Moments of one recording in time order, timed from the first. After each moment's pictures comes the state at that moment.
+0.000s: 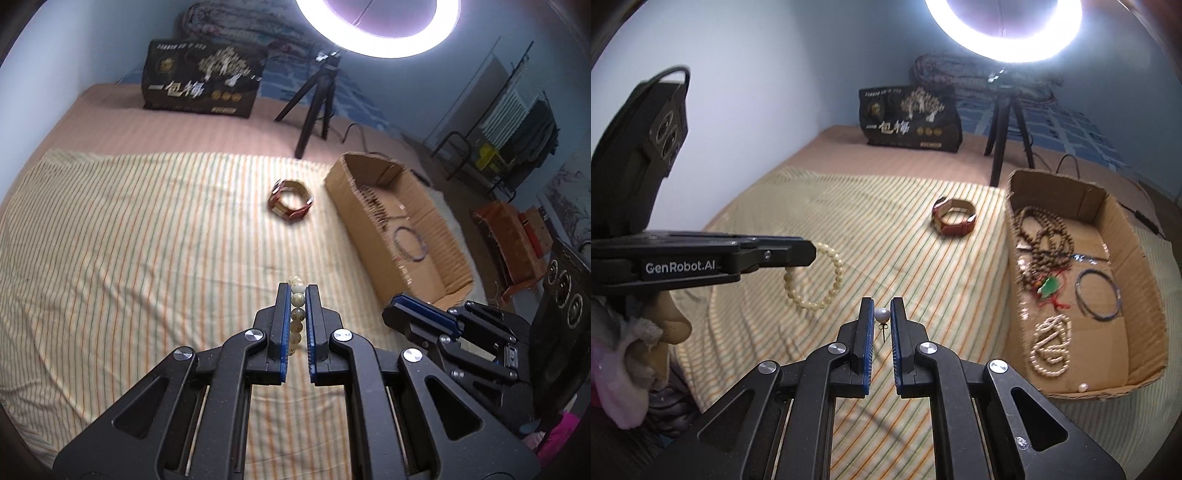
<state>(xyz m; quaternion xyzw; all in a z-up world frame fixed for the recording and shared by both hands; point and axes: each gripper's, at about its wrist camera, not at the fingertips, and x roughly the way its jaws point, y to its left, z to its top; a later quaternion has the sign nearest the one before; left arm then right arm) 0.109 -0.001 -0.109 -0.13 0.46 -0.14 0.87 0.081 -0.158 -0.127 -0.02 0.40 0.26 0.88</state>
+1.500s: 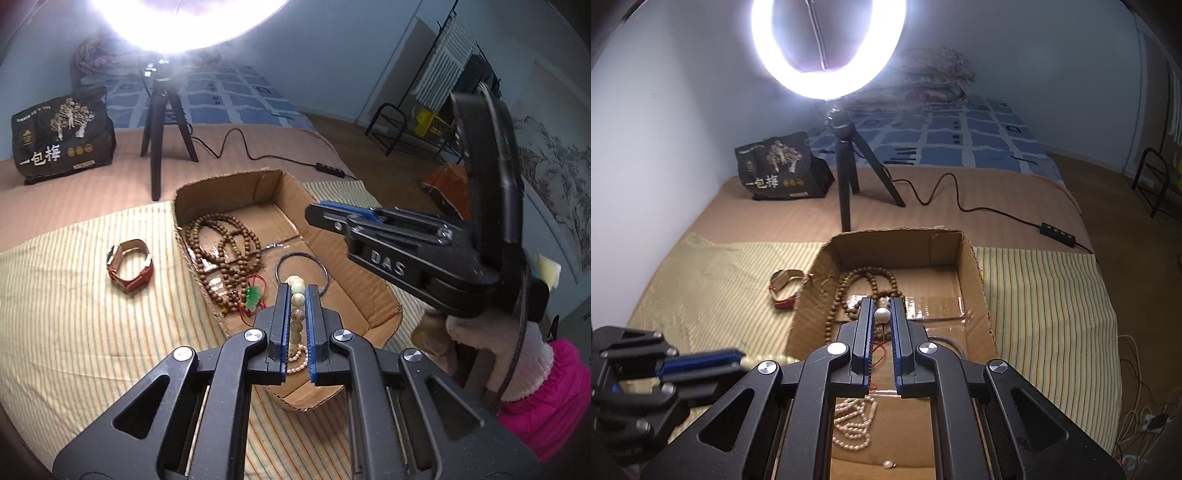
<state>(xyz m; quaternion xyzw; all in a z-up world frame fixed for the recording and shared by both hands) 0.169 -0.158 -0.095 -0.07 0.44 -0.26 0.86 0.198 -0.295 -0.102 0.01 0.41 0.14 0.90</state>
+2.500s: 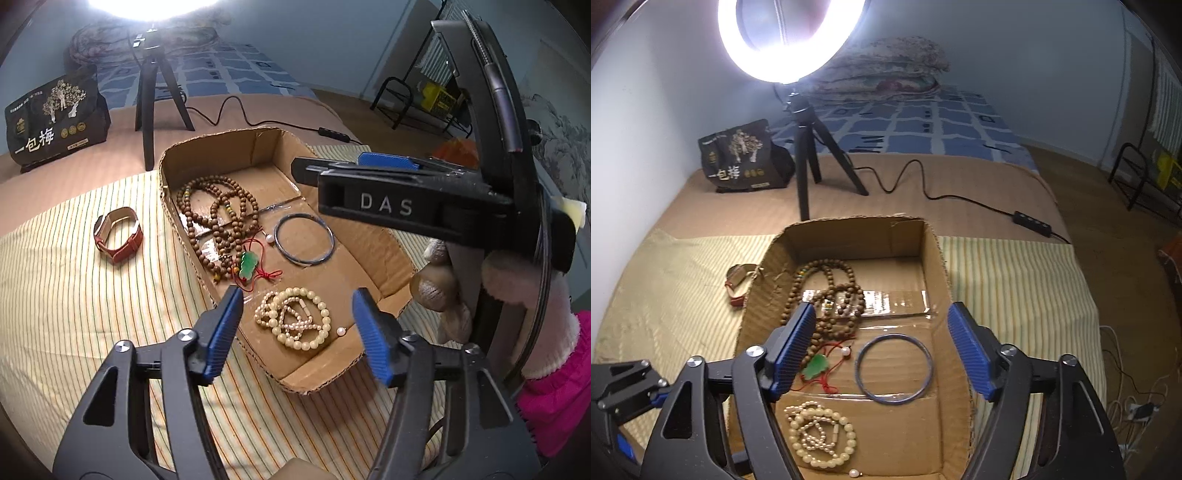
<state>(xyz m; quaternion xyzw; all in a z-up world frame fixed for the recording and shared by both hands) 0.155 -0.174 -0.121 -0.04 0.47 -0.25 0.85 0.205 -0.305 -0.113 -0.01 0.42 0.08 0.90</state>
